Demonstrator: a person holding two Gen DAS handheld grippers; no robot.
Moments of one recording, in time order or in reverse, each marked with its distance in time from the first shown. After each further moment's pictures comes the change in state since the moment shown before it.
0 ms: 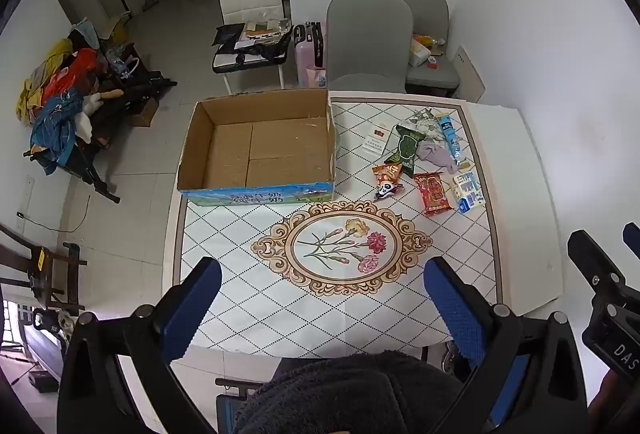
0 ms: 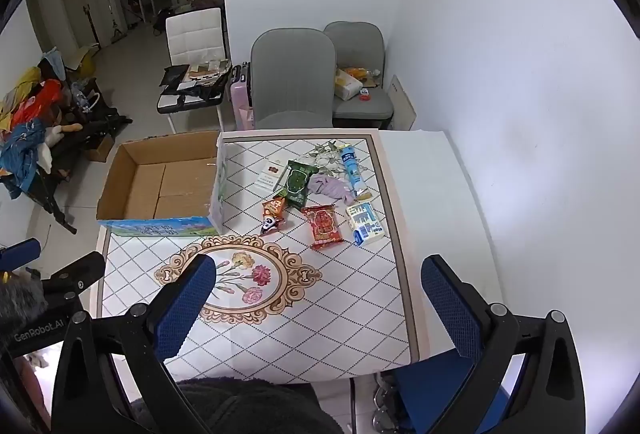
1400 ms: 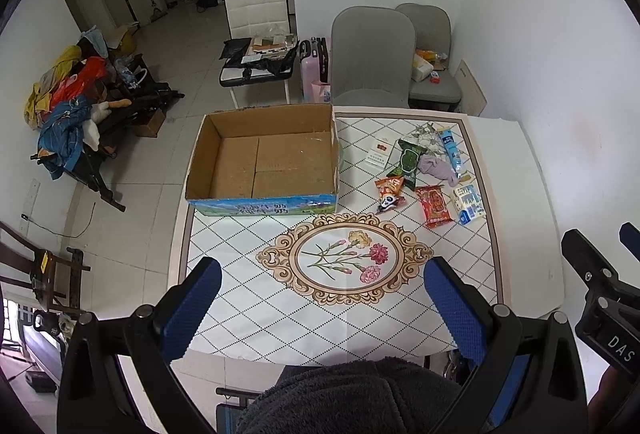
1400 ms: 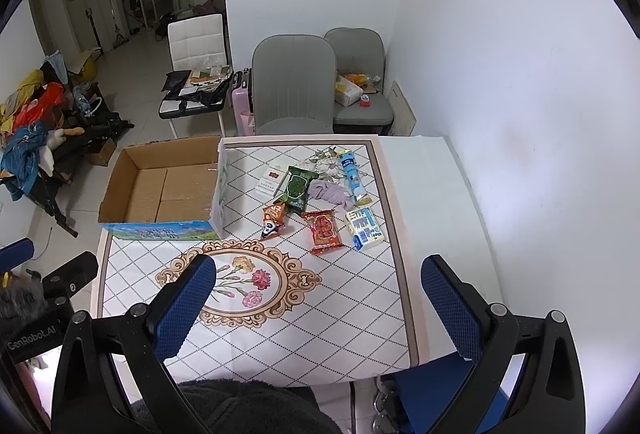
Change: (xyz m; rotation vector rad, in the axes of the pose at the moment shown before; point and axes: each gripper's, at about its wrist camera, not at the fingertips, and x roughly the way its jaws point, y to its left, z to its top) left arm -0.015 -0.004 -0.005 -0.013 -0.073 0.025; right arm -0.004 -0.007 0.001 0.001 -0.024 0.012
